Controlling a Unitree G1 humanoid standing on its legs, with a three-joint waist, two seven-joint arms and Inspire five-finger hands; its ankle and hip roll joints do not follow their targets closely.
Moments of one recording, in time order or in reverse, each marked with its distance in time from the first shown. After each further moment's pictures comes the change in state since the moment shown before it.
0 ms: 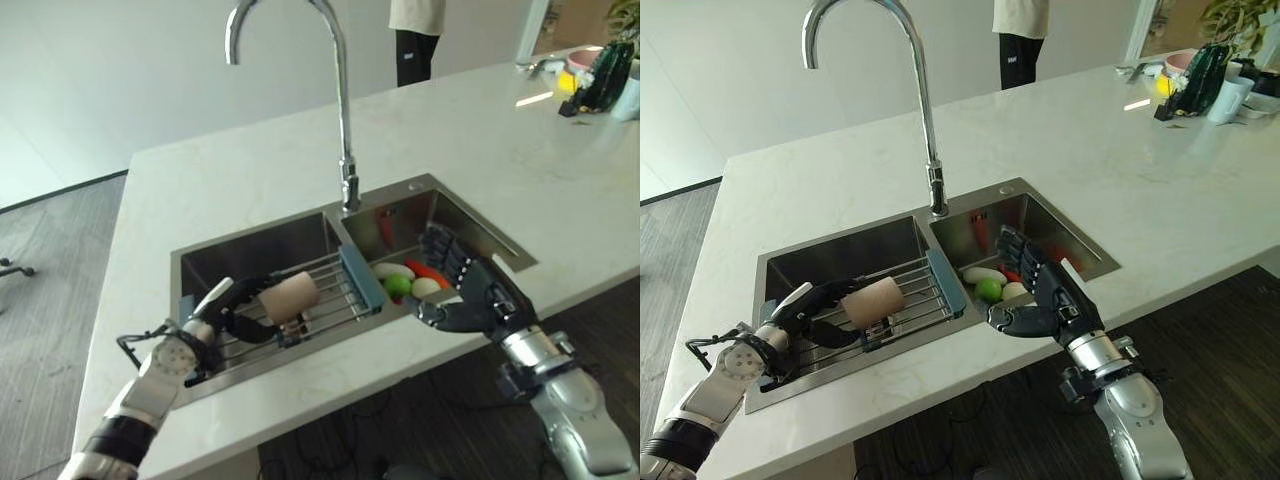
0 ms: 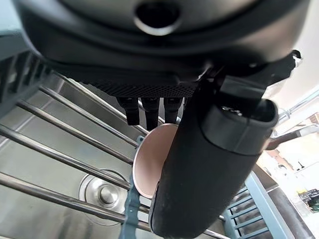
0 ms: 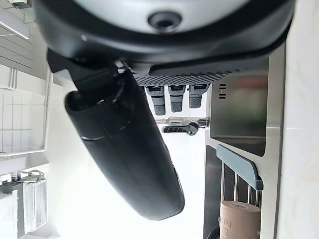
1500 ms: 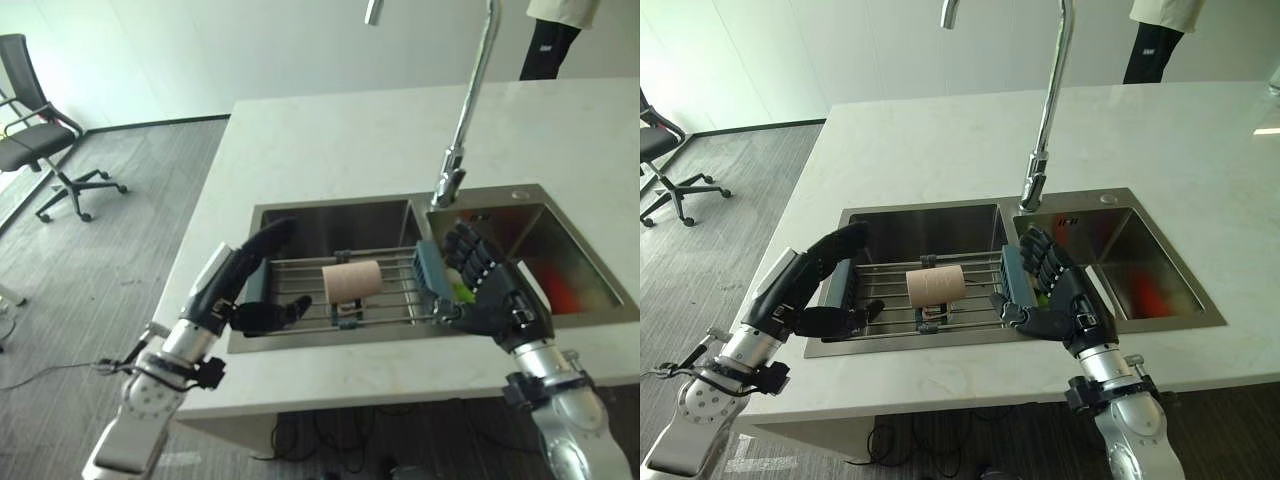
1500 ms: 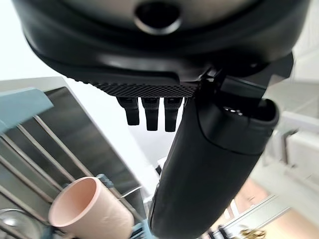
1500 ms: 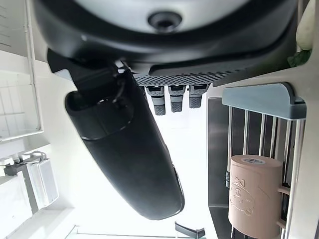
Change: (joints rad) left arm 0.268 -0.037 0.209 -0.493 -0.118 -0.249 0.001; right arm 0.061 0.044 -0.037 -0.012 0.073 -0.058 -0.074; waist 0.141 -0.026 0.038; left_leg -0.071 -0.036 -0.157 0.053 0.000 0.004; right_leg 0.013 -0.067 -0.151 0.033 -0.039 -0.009
